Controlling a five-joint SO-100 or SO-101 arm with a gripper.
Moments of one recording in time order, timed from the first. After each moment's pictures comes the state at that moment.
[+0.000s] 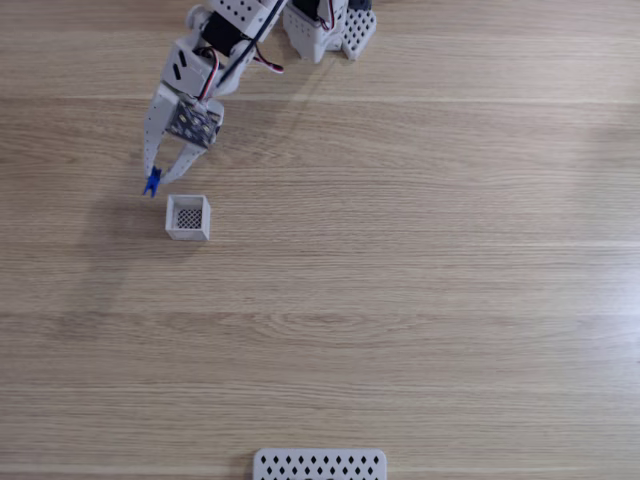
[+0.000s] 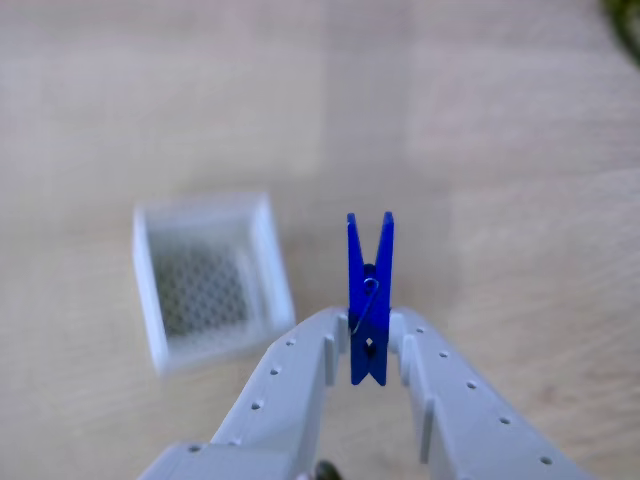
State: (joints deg) arm 40.6 107.7 133.7 19.3 -116.0
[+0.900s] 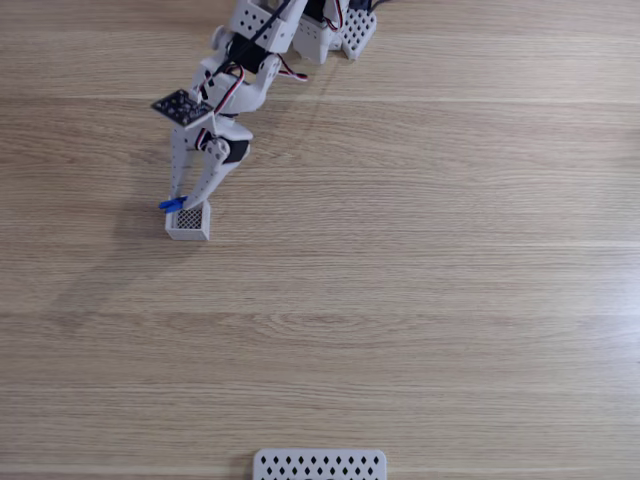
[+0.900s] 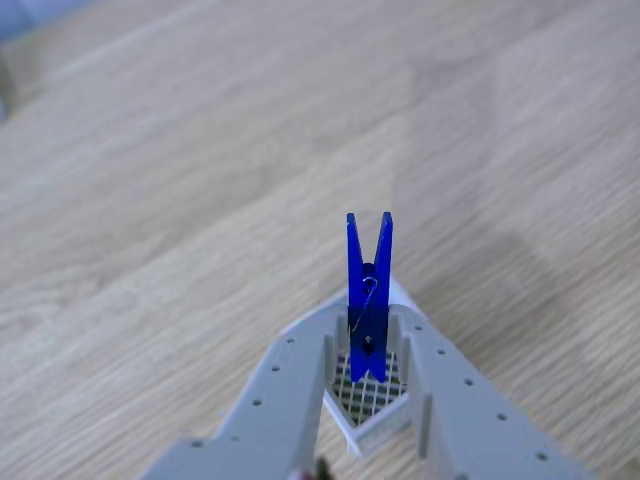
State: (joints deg) arm 34.0 104.4 141.9 4.6 -84.5
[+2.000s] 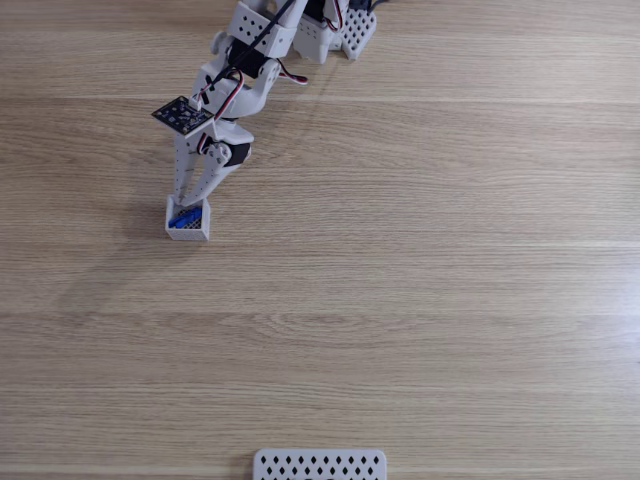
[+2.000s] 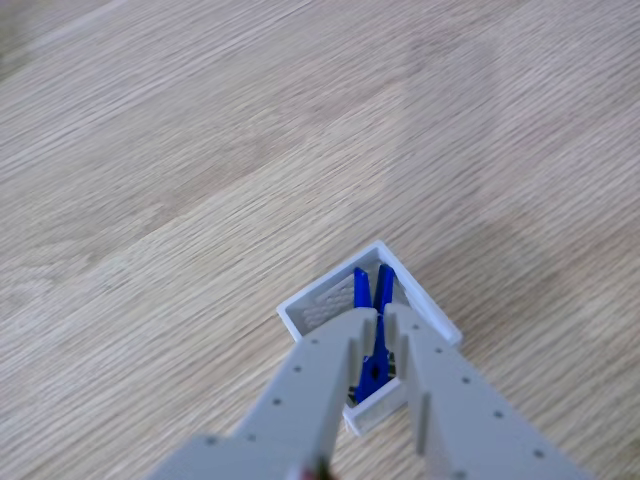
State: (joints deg) arm 33.9 103.2 141.9 4.6 -84.5
